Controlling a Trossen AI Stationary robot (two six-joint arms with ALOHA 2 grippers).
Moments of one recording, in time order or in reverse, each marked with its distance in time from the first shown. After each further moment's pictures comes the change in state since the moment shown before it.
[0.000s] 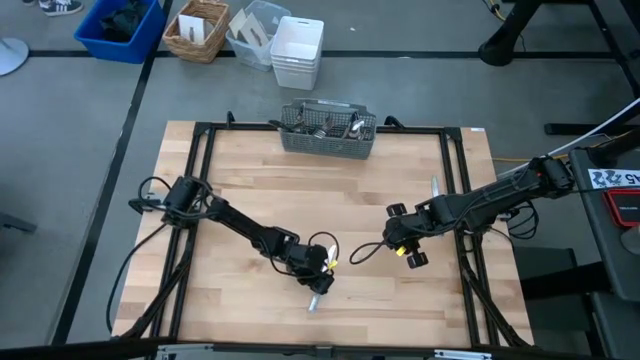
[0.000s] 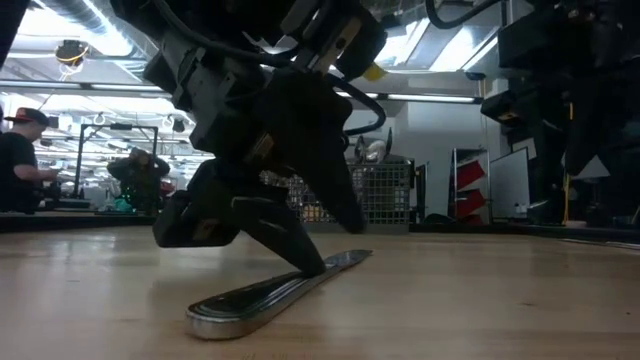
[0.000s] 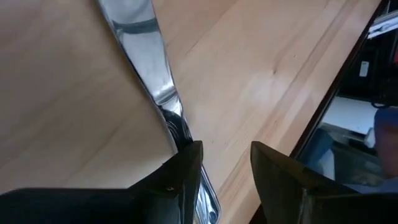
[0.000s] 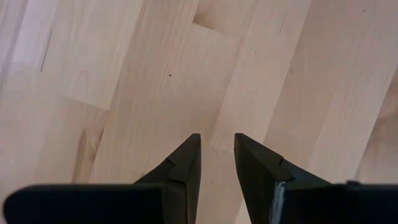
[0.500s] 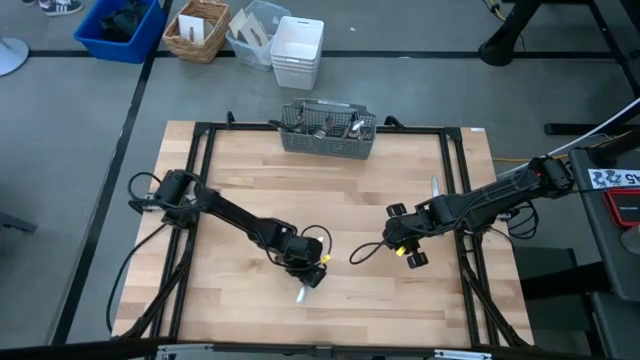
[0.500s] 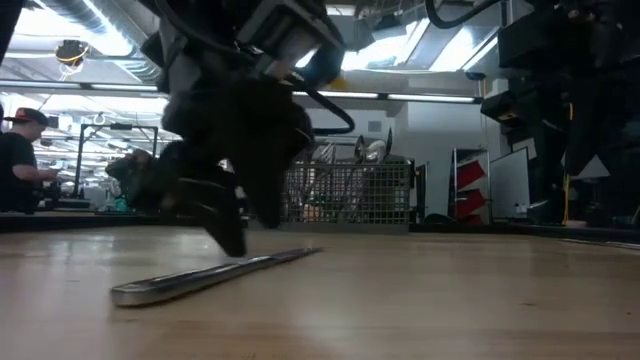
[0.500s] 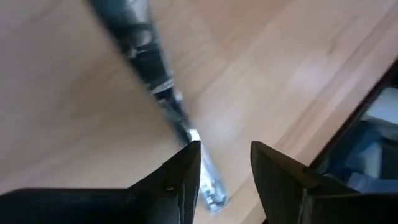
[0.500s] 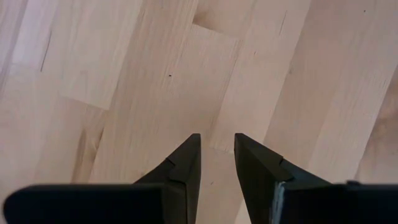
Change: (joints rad) left arm 0.033 -0.097 -0.002 -0.282 0.054 0.073; right arm 0.000 0.000 0.000 0.000 0.000 0.000
